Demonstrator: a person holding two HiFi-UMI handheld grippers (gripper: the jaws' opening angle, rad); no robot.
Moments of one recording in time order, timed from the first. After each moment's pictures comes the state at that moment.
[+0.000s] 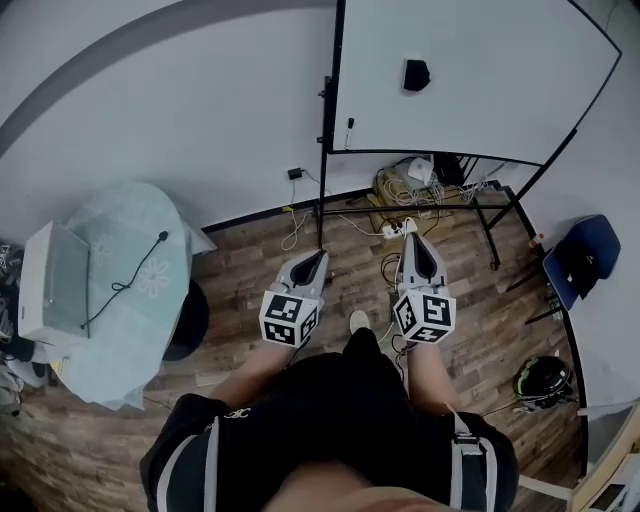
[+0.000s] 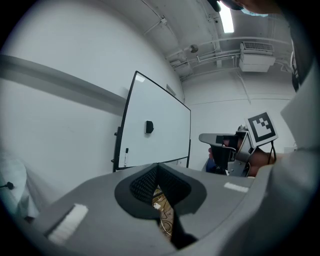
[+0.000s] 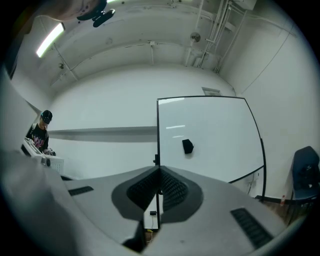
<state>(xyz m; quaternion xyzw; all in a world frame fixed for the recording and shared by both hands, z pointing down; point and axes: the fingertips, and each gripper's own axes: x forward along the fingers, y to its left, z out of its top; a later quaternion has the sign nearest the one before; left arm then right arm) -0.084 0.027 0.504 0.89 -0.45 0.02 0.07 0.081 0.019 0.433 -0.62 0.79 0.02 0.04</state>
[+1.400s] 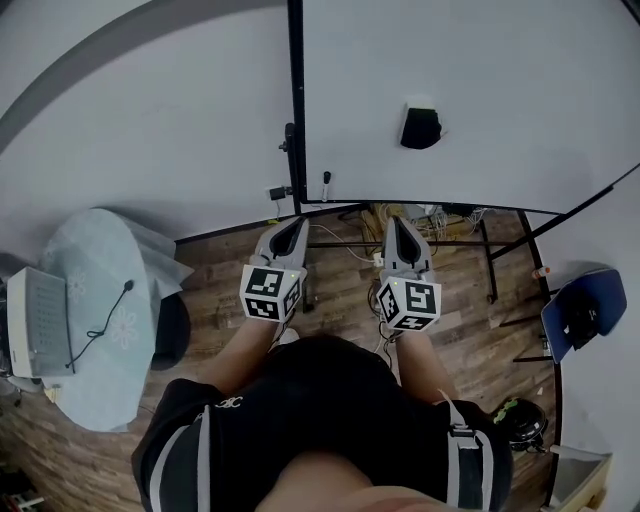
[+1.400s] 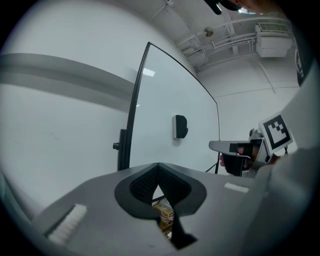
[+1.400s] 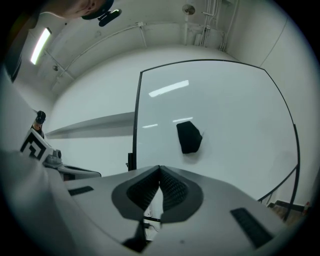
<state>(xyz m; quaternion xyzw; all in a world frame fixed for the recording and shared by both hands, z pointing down) -0.036 -0.304 0.470 0.85 -0.52 0.03 0.06 0.128 -0.305 0.427 -0.57 0.82 0.00 0.03</state>
